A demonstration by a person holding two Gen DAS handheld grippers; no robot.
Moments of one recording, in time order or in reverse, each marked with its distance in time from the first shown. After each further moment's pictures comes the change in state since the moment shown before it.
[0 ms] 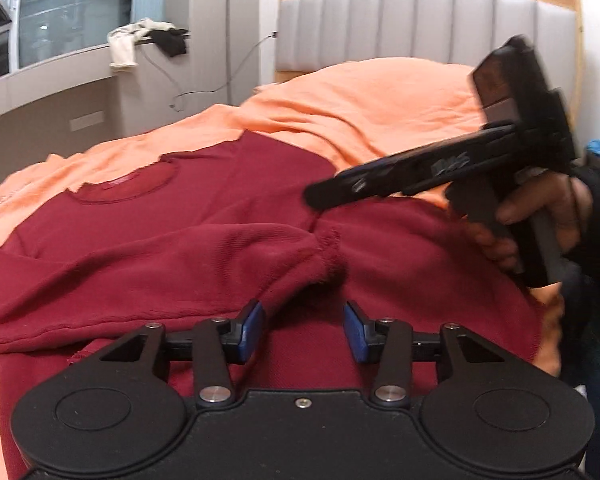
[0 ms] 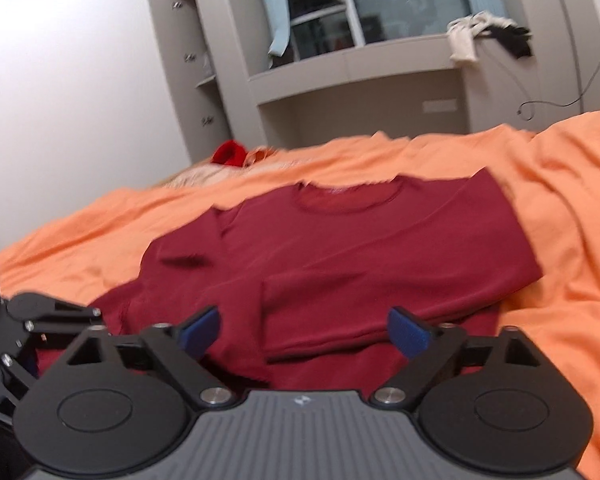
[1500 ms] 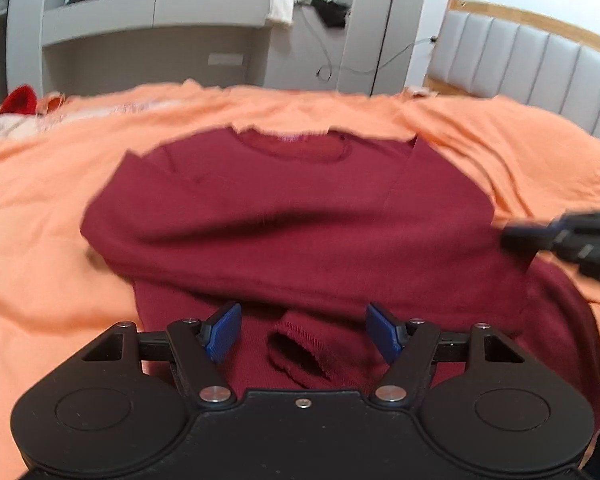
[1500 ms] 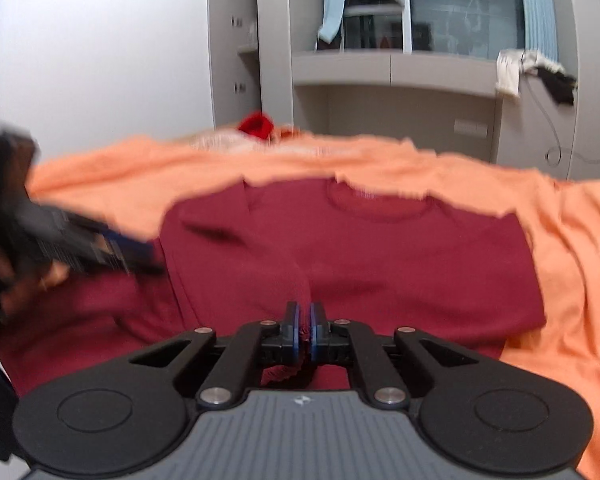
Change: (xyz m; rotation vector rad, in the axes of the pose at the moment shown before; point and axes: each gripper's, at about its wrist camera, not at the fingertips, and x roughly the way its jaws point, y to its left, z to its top) left arm -0.033 0.088 0.003 -0.356 0.029 0.296; right arm -0.002 0.039 0.002 -0.221 0.062 -0.040
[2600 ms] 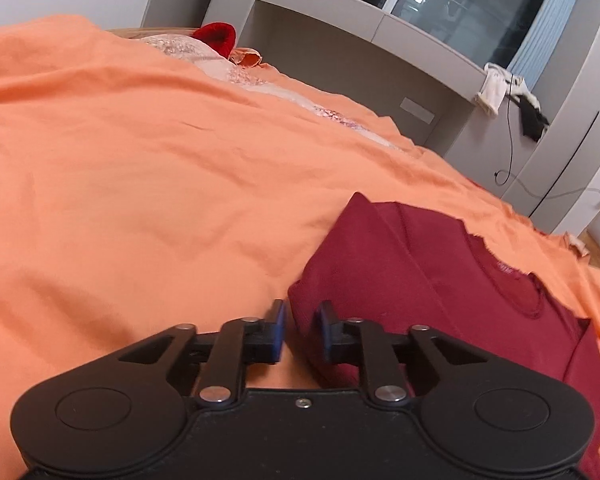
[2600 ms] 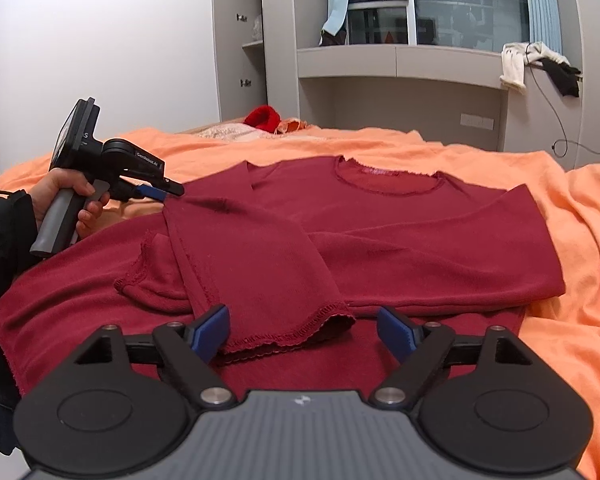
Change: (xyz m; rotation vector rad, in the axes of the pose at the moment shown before) left arm 0.027 0.139 0.016 -0.569 -0.109 0.324; right arm -0.004 0.002 -0.026 0.007 -0.029 0.026
